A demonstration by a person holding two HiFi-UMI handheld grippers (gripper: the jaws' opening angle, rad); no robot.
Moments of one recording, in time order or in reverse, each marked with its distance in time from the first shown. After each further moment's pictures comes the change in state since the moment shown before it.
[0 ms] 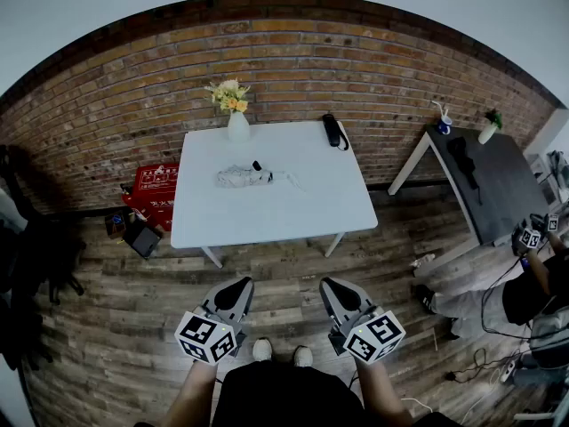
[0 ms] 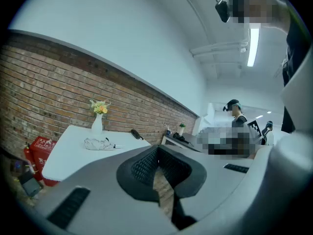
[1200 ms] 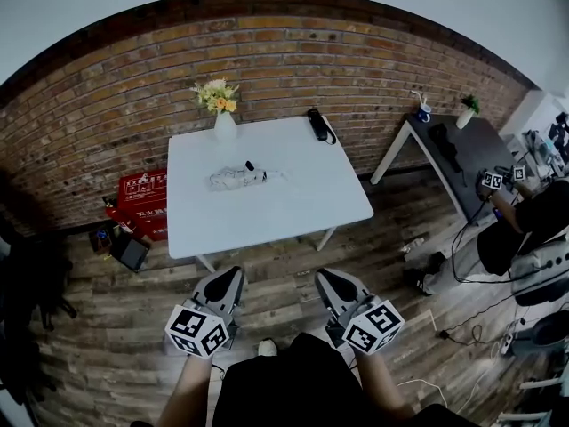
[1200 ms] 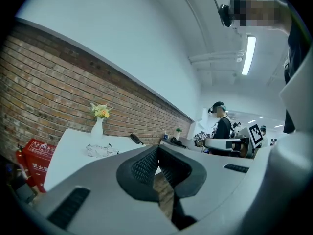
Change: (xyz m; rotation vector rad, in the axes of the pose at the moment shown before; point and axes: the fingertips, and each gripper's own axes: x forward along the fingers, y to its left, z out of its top) left arm -0.019 0.067 0.025 -0.011 -0.044 -0.078; right arm 0.046 0.038 0.001 0.000 -0.021 -0.069
